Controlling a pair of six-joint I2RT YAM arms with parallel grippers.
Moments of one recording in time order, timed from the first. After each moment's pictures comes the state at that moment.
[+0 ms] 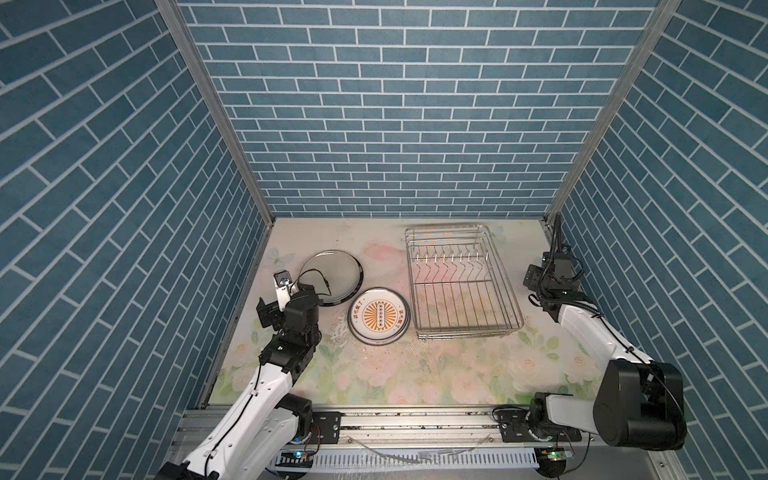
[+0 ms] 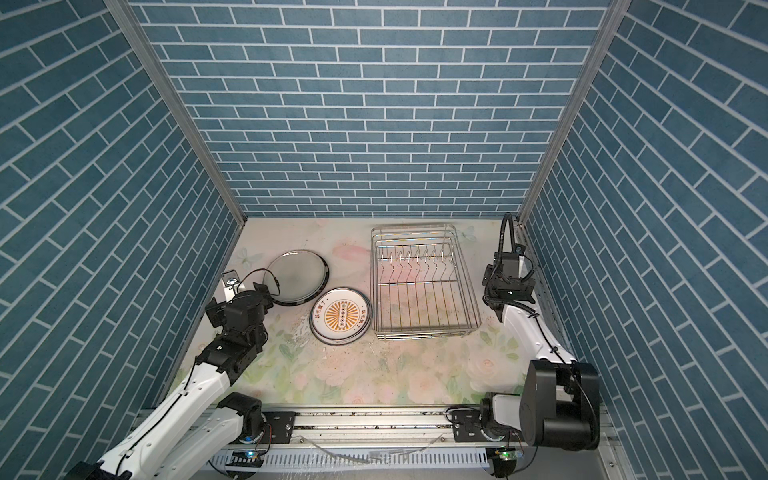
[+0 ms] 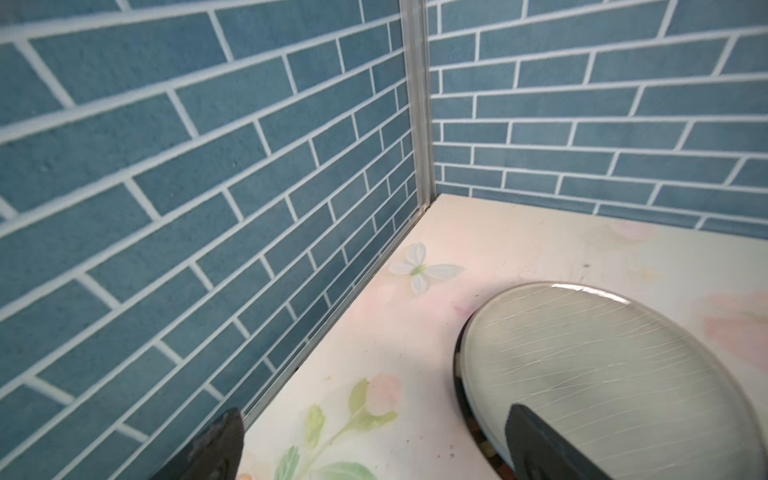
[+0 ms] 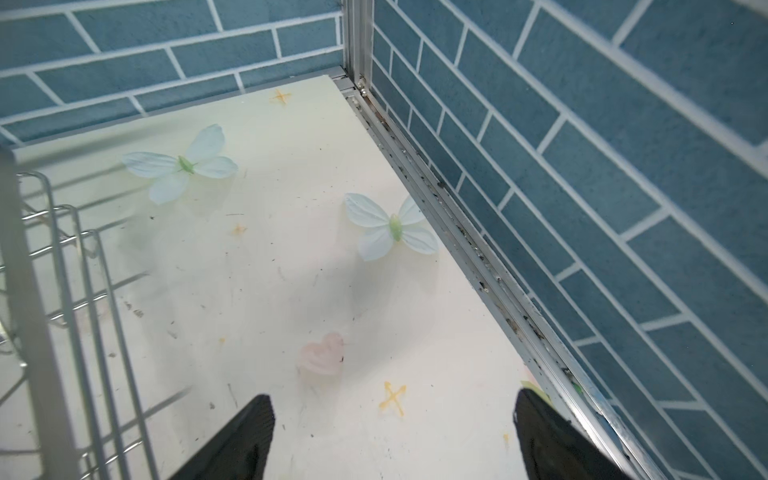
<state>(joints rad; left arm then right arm) -0.27 0.77 0.42 -0.06 -0.87 -0.14 0.01 1.29 0.75 -0.14 0.43 0.21</state>
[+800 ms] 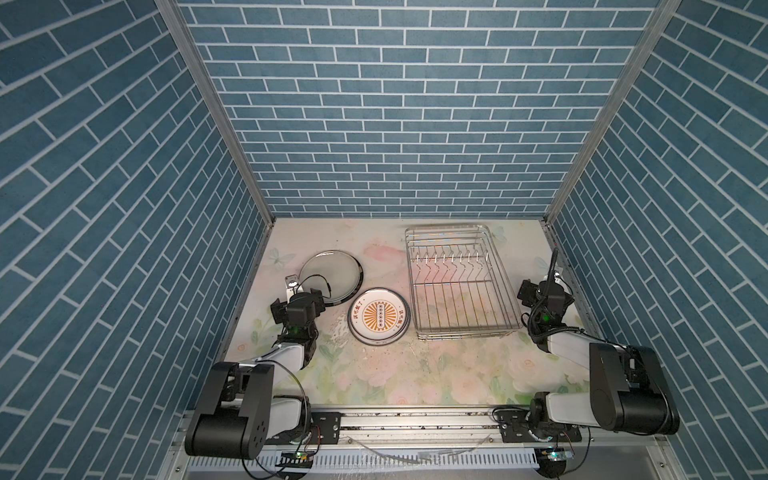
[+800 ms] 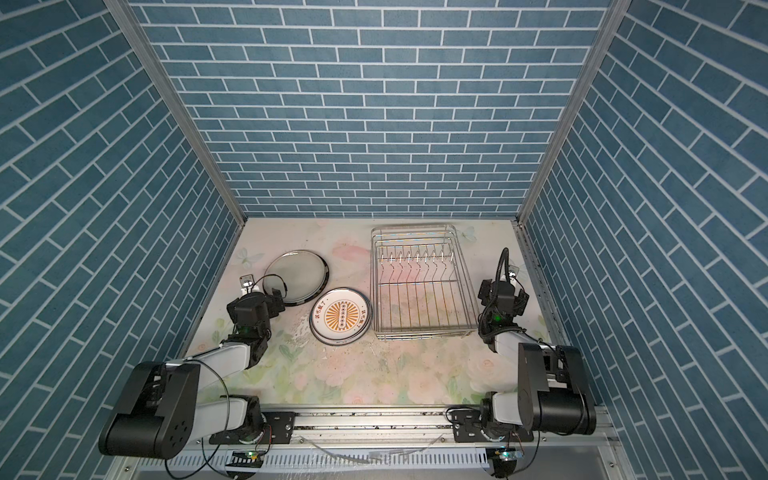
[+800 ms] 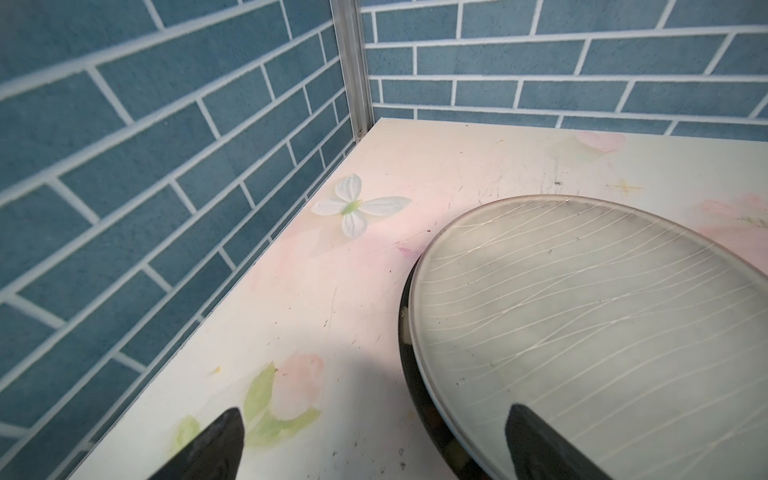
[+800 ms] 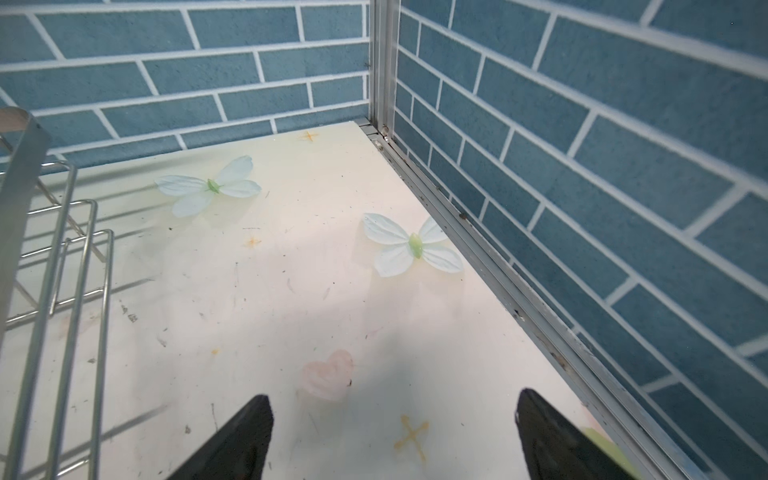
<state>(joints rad) -0.07 1.28 0.28 0.60 -0.48 -0.10 0.01 1.38 0.38 0.62 0.37 0.09</state>
